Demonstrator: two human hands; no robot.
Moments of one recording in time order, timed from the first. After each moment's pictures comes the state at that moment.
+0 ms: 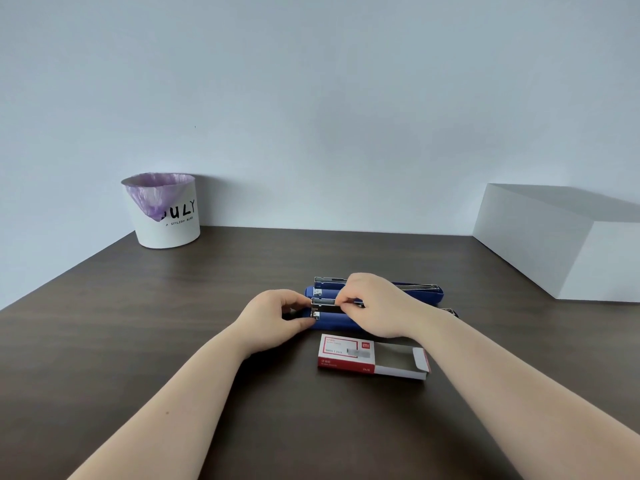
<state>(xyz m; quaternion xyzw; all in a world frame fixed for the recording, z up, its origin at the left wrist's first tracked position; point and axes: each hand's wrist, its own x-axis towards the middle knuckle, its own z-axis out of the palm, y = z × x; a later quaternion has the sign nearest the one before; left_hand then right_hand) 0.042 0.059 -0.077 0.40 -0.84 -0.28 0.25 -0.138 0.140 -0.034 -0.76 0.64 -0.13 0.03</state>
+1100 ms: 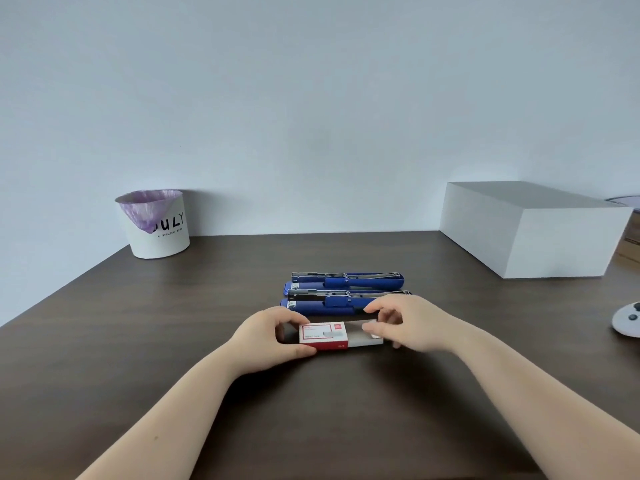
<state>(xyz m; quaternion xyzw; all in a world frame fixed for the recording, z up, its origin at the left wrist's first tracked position) 0.048 0.126 -0.074 0.36 -0.87 -0.27 0.20 -0.187 0.237 -0.045 -0.64 0.72 -0.21 0.18</state>
